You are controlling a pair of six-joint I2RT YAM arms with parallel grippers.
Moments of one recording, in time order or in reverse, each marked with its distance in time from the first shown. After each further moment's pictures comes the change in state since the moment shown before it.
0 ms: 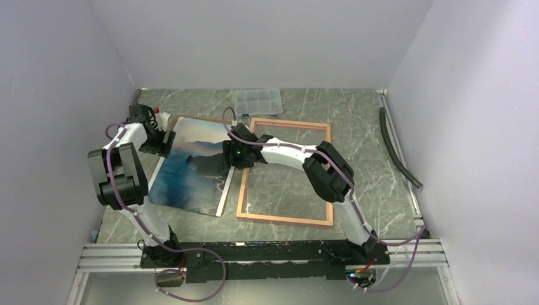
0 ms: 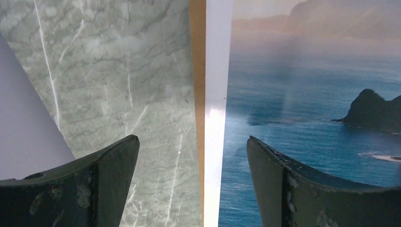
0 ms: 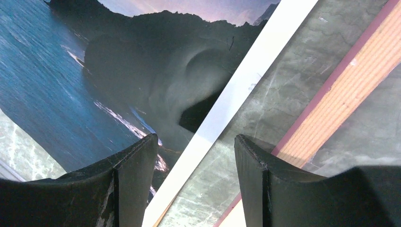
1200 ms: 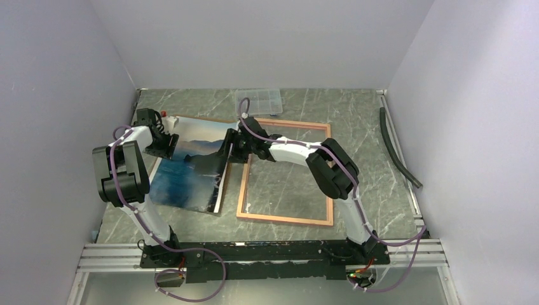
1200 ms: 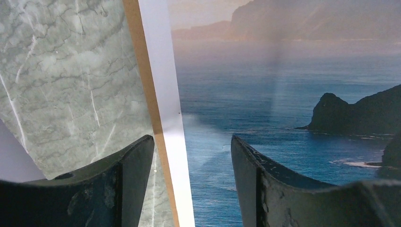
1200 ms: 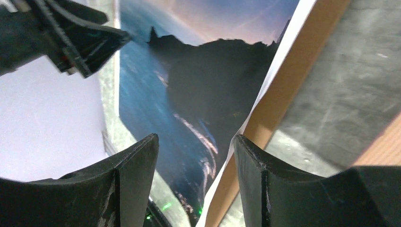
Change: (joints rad) left arm -0.050 0.031 -0.057 0.078 0.024 0.000; right arm -0.068 -0.007 -0.095 0.319 -0.228 0.293
